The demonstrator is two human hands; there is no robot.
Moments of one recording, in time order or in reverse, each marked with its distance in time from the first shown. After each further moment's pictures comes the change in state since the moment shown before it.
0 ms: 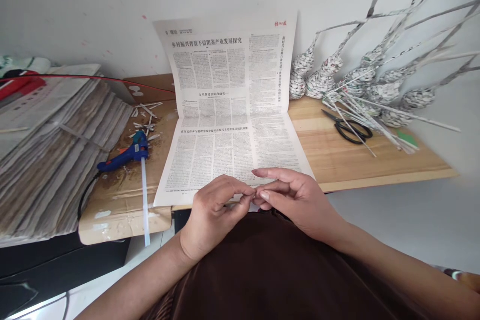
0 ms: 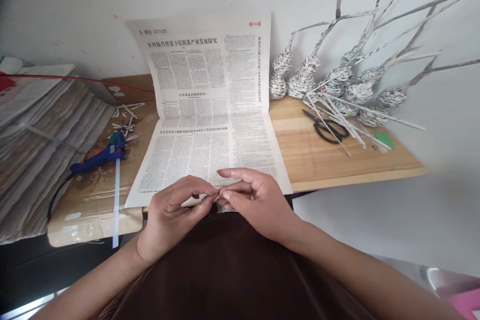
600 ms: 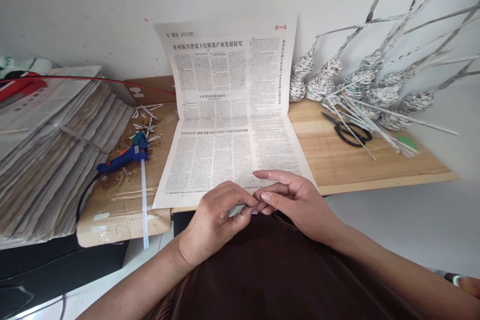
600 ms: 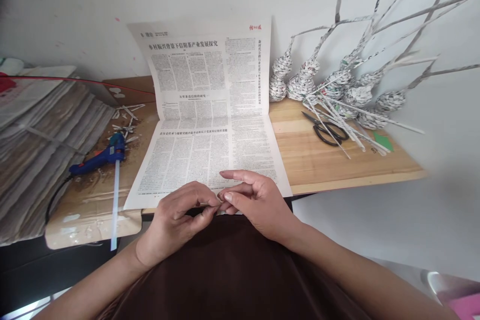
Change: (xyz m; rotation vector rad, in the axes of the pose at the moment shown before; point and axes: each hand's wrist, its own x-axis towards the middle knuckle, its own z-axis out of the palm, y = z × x) left_hand -0.007 -0.006 0.000 -0.062 -0.129 0.025; right_hand 0.003 0.008 -0.006 0.072 -0.055 0.023
